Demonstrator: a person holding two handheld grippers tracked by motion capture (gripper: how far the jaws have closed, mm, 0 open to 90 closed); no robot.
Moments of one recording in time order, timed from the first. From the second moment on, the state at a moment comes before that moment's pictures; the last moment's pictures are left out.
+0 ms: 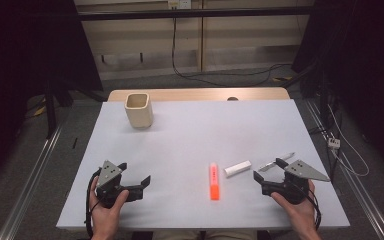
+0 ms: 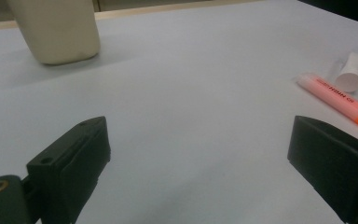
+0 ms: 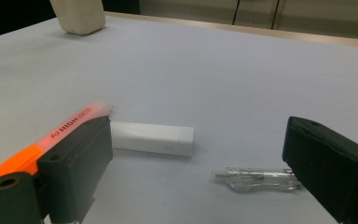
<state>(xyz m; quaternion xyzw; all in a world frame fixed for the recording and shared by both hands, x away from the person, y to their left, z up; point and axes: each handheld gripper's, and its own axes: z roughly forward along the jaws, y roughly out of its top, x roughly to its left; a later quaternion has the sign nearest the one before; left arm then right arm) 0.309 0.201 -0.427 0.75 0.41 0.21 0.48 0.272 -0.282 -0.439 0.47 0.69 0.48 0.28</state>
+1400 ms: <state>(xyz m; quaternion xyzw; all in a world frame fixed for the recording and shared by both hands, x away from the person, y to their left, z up) 0.400 0.194 -0.386 0.75 0.44 0.18 0.46 0.275 -0.285 -0.442 0.48 0.69 0.47 0.26</state>
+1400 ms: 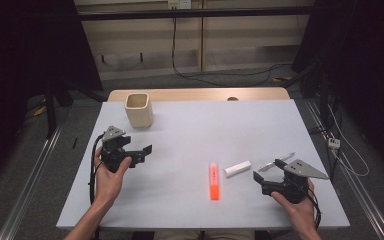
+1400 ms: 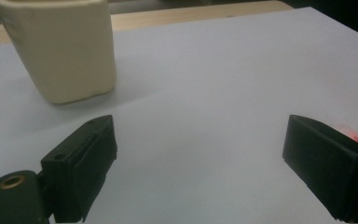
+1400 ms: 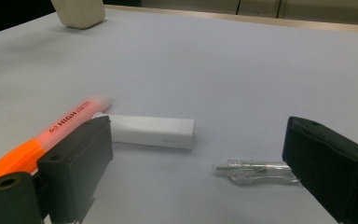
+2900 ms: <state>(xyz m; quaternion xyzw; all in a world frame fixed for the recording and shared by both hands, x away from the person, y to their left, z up) 0.569 0.226 -0.369 0.70 0.56 0.19 0.40 0.281 -0.274 -0.443 0.47 0.71 0.46 0.25</state>
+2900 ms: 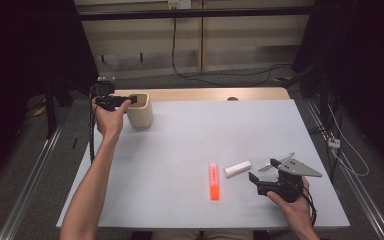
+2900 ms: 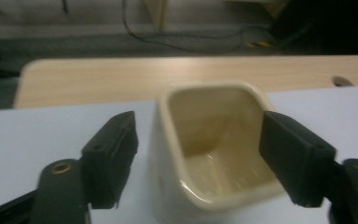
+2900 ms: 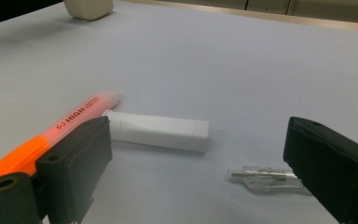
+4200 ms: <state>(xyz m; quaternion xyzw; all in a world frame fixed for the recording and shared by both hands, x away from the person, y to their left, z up) 0.589 0.216 -0.387 0.74 0.57 0.18 0.31 0.282 -0.276 -0.444 0.47 0.71 0.46 0.25</state>
